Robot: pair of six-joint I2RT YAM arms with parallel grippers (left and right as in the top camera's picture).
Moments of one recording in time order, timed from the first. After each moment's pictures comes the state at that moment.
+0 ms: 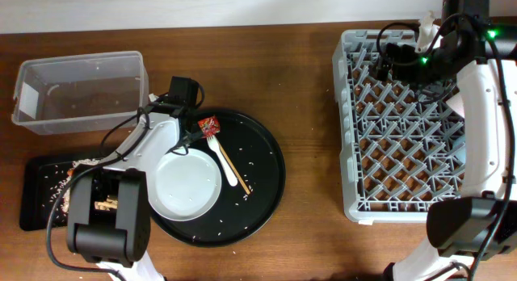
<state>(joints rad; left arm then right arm) -0.18 1.89 1.24 -0.66 -0.30 -0.62 -0.14 1.84 2.01 -1.36 -0.28 0.15</state>
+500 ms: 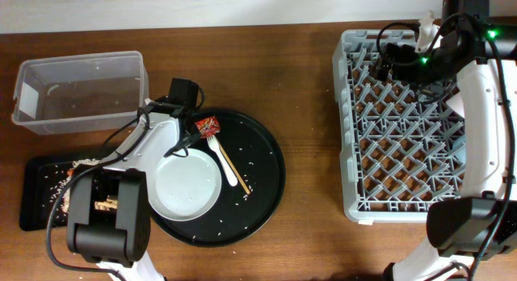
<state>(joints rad) -0.18 1.89 1.24 -0.71 -0.32 -0.70 -0.14 1.84 2.01 -1.36 -0.28 0.16</state>
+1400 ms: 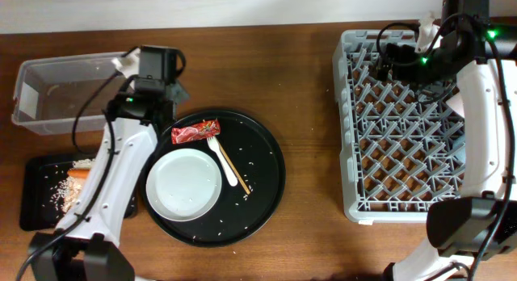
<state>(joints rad) -0.16 1.63 1.39 -0.62 -0.37 -0.71 -0.14 1.84 2.01 -1.36 -0.28 0.15</state>
